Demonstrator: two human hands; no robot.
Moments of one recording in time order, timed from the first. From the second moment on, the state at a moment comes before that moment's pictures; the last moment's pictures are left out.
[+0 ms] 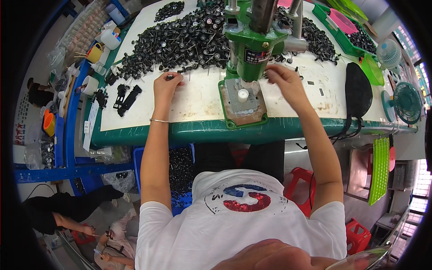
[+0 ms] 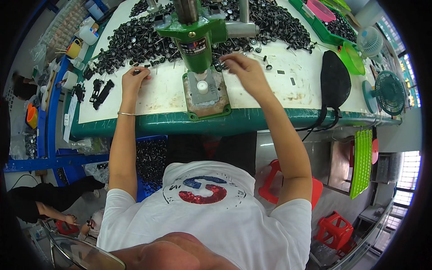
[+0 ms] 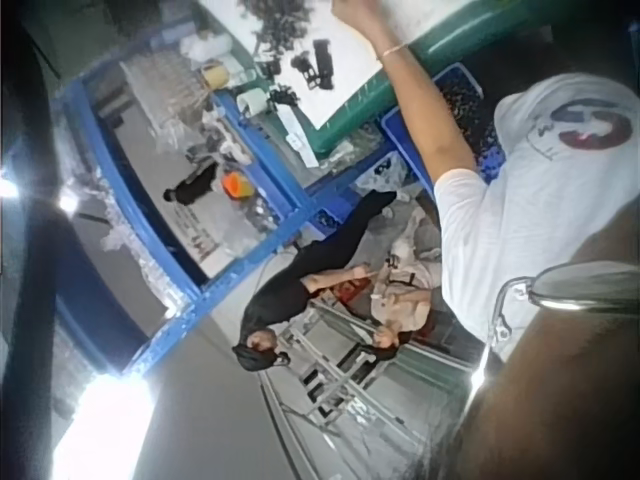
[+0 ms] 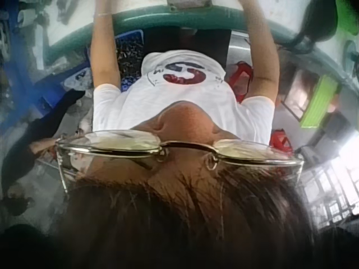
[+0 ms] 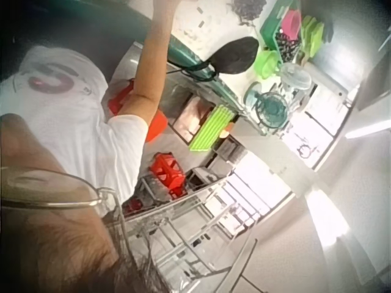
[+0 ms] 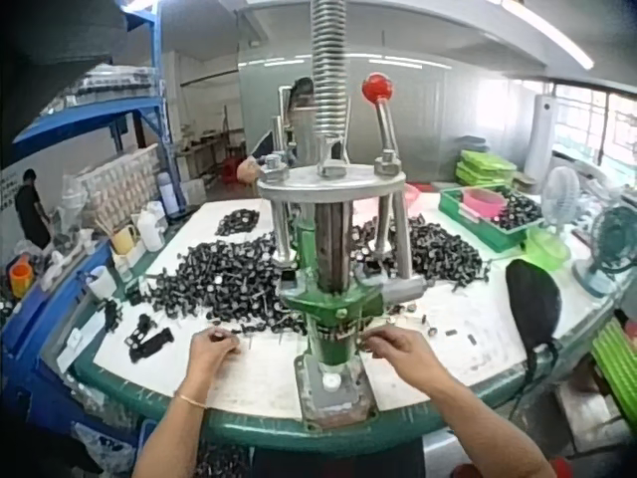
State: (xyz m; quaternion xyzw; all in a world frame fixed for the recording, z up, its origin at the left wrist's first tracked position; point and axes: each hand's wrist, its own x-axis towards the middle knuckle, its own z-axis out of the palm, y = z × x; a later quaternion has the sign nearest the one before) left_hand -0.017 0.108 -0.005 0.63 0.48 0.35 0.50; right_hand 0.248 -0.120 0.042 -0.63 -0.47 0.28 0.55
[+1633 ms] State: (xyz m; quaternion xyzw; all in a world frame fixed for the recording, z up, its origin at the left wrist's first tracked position) left_hand 0.056 -0.019 0.034 0.66 0.16 0.34 0.66; right_hand 0.211 -0.085 0.246 -0.41 -0.42 0.06 0.81
